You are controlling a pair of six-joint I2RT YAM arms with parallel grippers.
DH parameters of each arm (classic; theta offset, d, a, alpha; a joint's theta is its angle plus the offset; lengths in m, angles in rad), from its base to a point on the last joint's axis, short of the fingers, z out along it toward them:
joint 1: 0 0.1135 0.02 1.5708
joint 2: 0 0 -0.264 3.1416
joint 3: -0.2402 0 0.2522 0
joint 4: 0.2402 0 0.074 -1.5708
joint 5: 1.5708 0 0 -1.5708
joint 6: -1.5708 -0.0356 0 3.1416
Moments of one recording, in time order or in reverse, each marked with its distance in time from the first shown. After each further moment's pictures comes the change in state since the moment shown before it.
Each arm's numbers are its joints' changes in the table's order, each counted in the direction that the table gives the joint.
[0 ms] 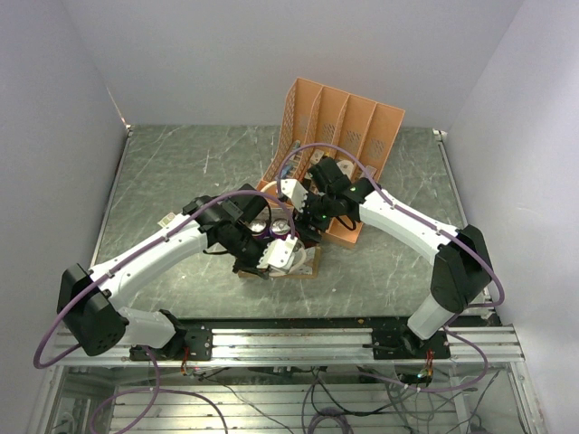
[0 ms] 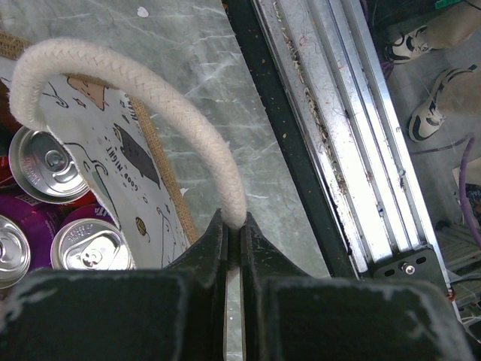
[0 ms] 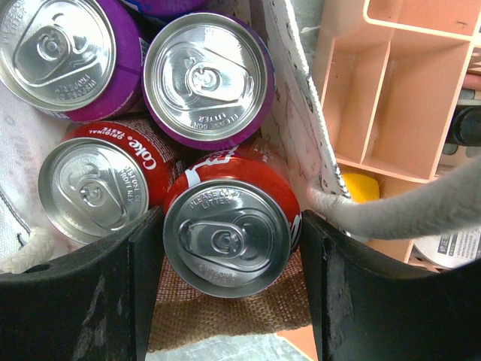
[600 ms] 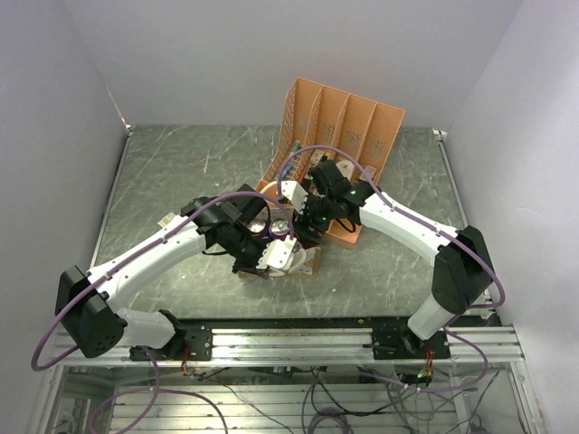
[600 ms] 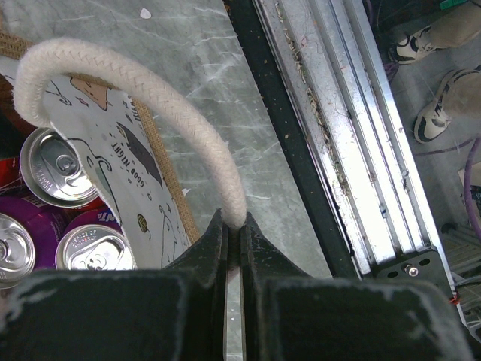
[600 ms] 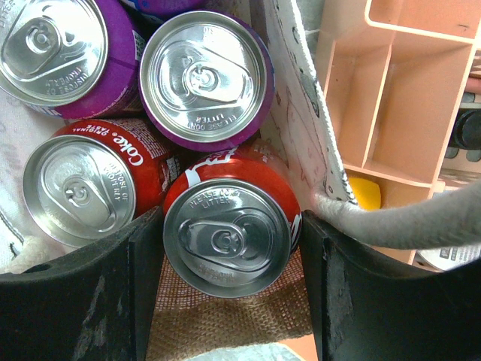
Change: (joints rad) left arm 0.000 0.014 0.014 -0.016 -0.001 0.000; right arm 0.000 0.003 0.028 -0.041 0.003 -0.003
